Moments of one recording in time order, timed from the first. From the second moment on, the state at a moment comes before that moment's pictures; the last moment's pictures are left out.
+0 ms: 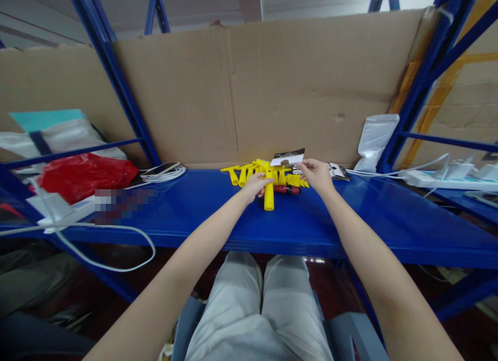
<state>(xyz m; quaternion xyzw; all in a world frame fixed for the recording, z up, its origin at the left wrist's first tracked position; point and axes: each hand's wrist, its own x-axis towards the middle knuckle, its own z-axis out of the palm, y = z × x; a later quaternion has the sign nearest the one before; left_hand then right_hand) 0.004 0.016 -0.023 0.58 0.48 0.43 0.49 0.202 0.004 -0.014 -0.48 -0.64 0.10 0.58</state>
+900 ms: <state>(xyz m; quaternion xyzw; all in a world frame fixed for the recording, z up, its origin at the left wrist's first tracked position) -0.024 0.053 -0.015 0.26 0.43 0.65 0.57 0.194 0.001 -0.013 -0.39 -0.60 0.37 0.60</state>
